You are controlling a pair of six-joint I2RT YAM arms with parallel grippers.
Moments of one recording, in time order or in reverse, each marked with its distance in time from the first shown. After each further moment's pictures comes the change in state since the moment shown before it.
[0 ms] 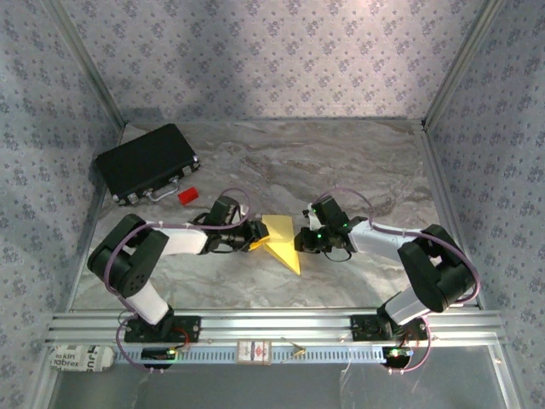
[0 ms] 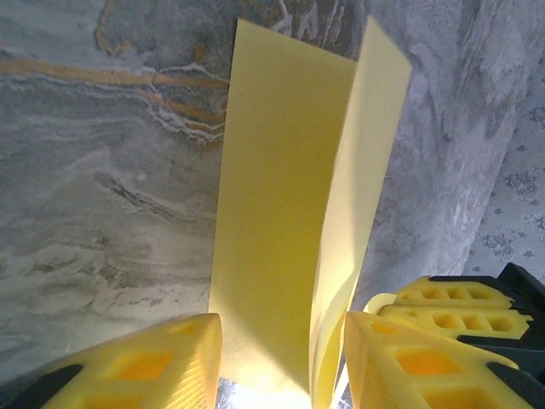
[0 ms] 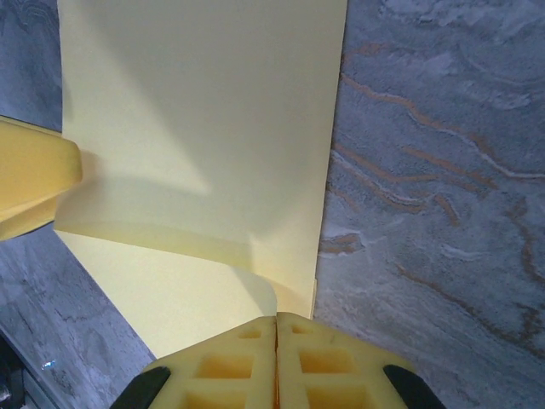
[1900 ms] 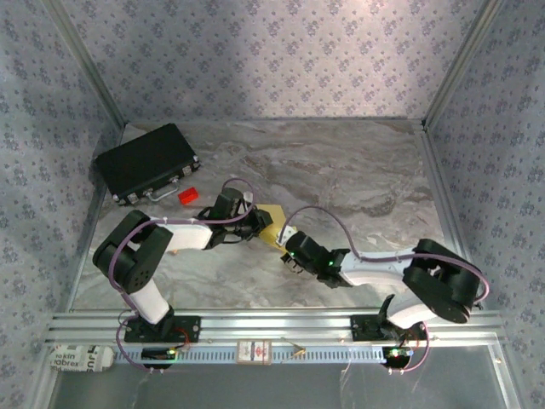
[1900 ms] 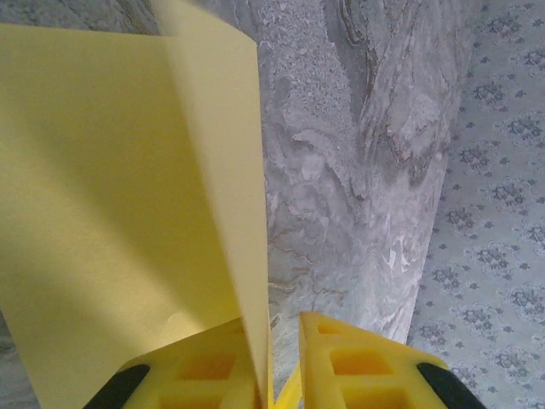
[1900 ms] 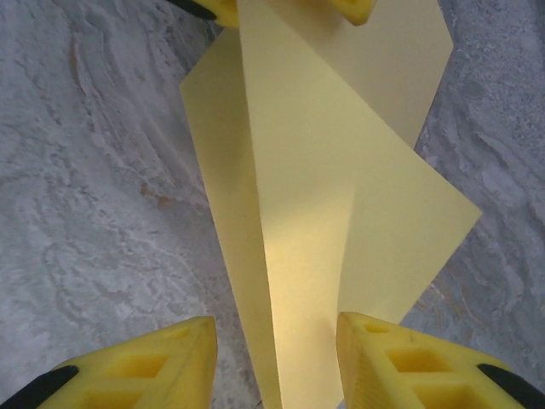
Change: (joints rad) left arm -0.016 0.035 0.072 0.125 -0.064 -0.074; right arm 0.428 -0.057 -0.135 0.257 0.737 -0.579
